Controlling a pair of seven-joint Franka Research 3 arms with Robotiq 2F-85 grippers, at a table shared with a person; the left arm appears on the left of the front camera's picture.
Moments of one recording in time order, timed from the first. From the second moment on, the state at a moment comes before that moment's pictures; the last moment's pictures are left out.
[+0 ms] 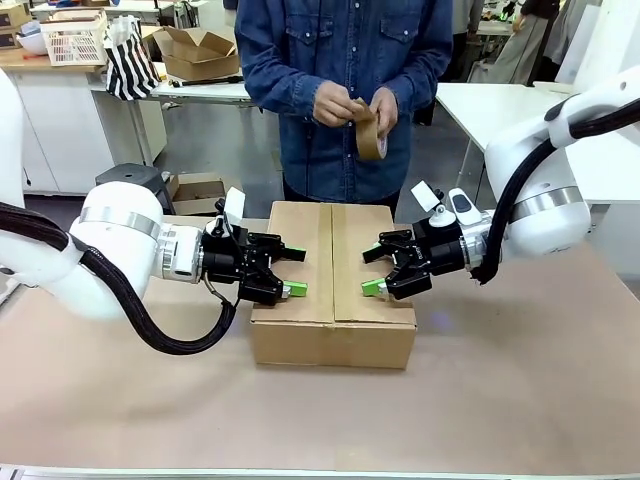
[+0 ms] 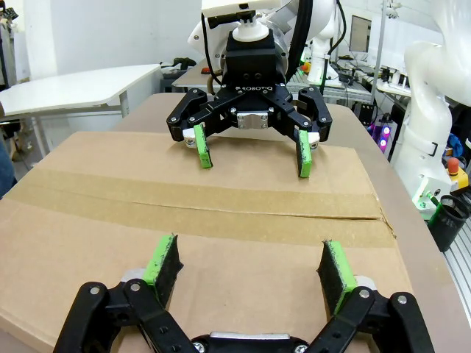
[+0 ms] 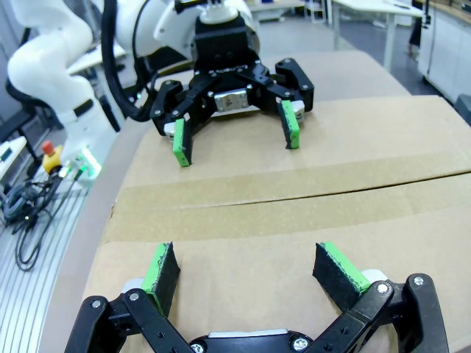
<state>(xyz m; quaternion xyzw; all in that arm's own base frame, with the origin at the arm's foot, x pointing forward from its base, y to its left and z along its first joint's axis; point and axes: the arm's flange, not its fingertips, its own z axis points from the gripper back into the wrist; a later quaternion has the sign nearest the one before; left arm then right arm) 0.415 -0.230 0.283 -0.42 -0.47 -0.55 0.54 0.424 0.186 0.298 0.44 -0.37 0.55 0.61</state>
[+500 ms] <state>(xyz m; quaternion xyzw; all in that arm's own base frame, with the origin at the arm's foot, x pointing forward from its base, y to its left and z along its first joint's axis) 0.415 -0.230 0.283 -0.42 -0.47 -0.55 0.54 0.424 0.186 0.298 0.44 -0.37 0.55 0.61</state>
